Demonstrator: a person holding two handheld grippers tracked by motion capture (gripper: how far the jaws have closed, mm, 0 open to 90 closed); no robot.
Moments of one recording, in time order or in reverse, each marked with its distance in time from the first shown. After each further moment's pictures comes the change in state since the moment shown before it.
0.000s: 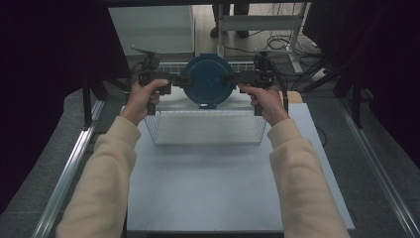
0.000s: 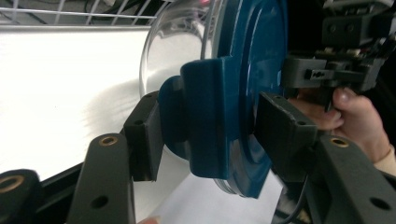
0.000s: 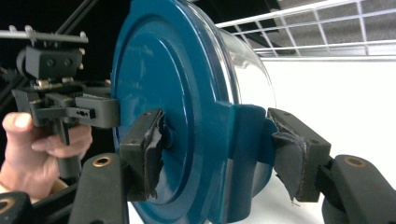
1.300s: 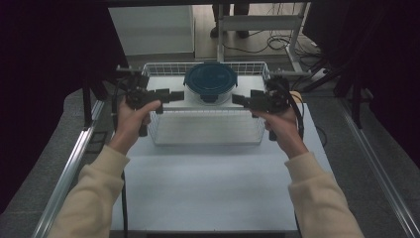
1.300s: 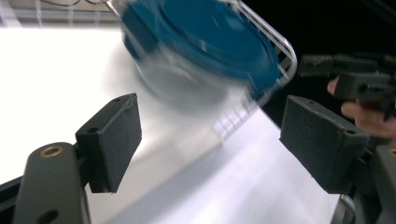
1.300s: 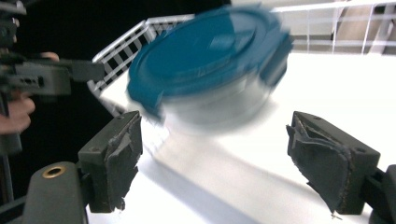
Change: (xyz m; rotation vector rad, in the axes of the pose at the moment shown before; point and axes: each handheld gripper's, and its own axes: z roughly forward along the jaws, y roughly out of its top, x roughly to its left) left arm -0.049 -0.084 -0.038 -0.126 0.208 0.222; right arm 0.032 -0.072 -0.061 -0.095 -0.180 -0.298
